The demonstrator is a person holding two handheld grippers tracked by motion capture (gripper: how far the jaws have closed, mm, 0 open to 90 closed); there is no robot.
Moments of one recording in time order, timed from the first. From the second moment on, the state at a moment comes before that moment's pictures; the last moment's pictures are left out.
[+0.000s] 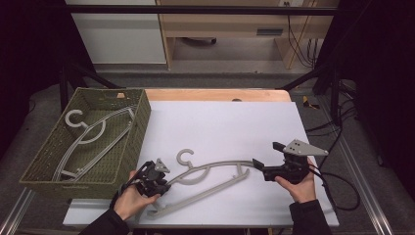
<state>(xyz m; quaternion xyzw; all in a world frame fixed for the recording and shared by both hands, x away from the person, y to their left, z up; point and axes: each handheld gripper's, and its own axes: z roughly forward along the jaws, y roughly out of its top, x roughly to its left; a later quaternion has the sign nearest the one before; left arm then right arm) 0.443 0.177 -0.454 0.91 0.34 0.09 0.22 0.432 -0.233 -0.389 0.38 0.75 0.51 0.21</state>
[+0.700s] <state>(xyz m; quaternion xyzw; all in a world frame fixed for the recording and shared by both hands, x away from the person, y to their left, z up) 0.437 0.180 -0.450 0.90 0.35 0.09 0.24 0.431 -0.235 -0.388 0.38 0.75 0.51 0.21</state>
